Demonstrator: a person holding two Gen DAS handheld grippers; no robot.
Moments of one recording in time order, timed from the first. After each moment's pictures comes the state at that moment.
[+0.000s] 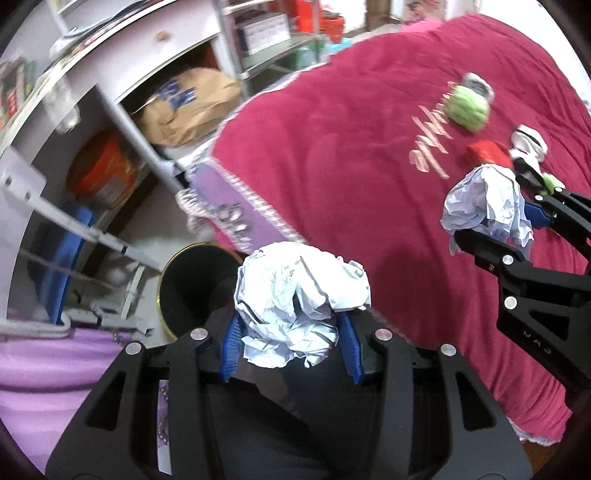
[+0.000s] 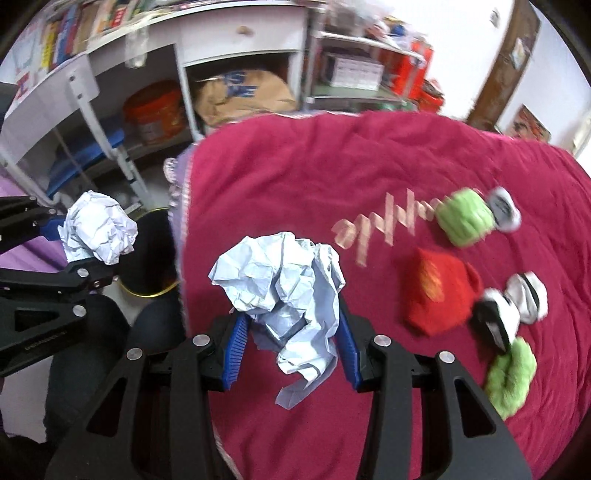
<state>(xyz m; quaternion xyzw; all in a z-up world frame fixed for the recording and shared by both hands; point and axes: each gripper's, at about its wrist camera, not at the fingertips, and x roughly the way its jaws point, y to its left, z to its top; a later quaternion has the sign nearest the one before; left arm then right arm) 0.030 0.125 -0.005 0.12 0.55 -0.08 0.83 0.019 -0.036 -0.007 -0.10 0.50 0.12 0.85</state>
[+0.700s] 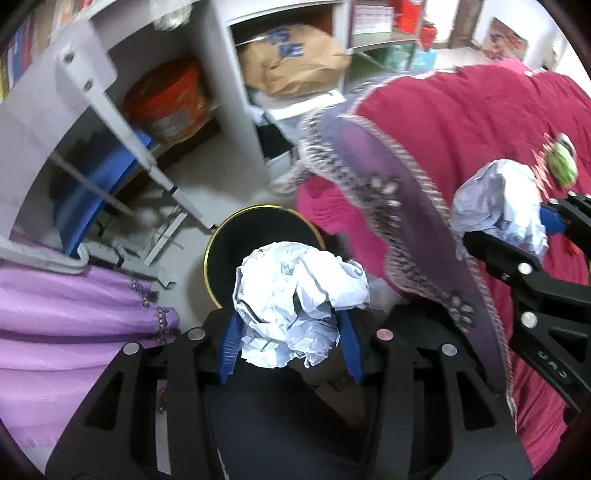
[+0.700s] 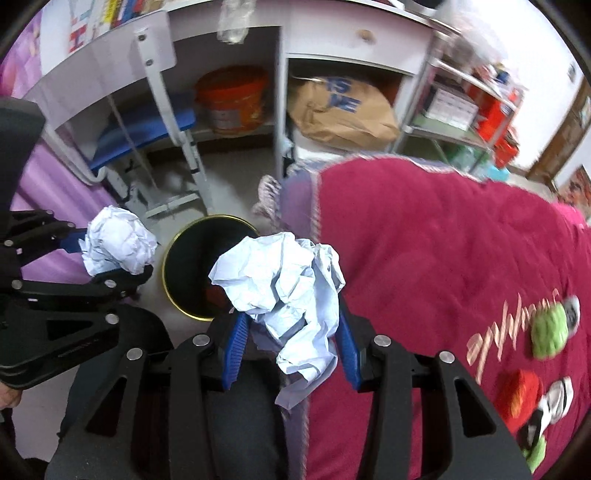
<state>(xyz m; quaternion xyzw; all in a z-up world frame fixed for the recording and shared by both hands) 0.055 0.253 -0.041 0.03 0.58 0.03 0.81 0.072 0.105 -0.022 -0.16 0.49 0.24 0.82</state>
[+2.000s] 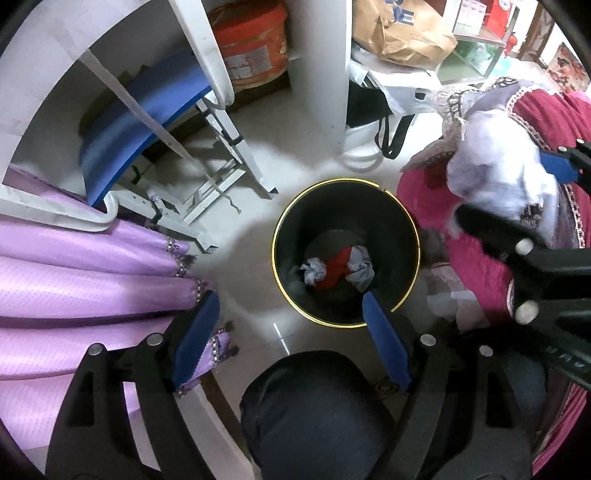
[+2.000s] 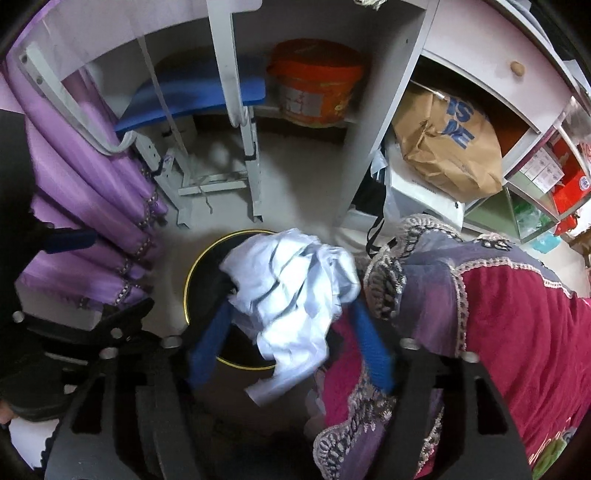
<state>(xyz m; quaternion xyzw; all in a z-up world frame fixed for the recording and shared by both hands) 0.078 0.353 -0.097 -0.01 0.62 0.12 0.77 0.139 0.245 -0.084 -0.24 0.50 0.33 0.77</state>
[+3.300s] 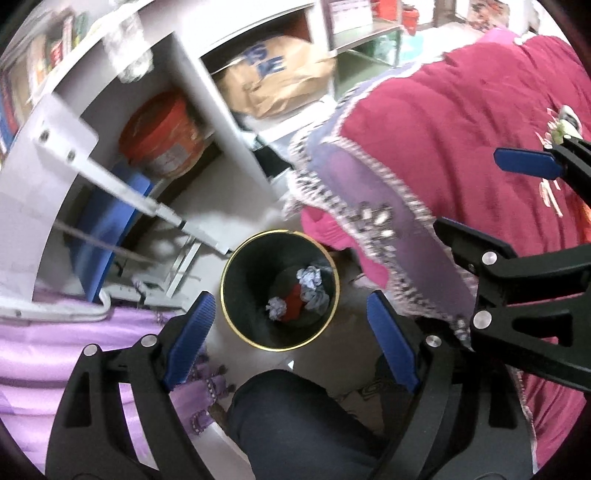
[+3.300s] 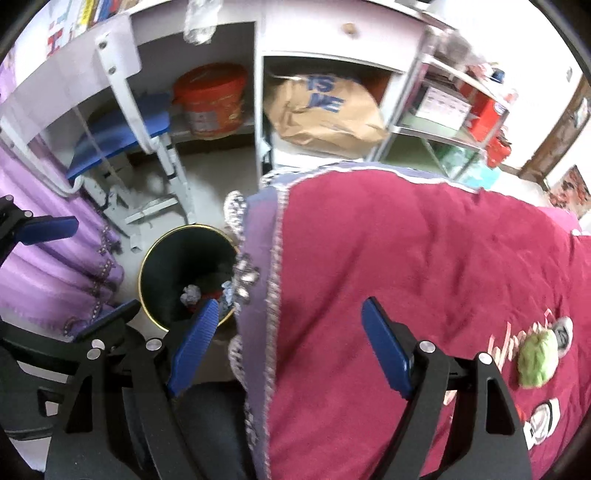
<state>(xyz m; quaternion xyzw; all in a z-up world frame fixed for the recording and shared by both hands) 0.076 0.206 -0.026 0.12 0.56 0.01 0.82 0.119 0.088 -0.026 -0.16 0.49 0.20 0.83</state>
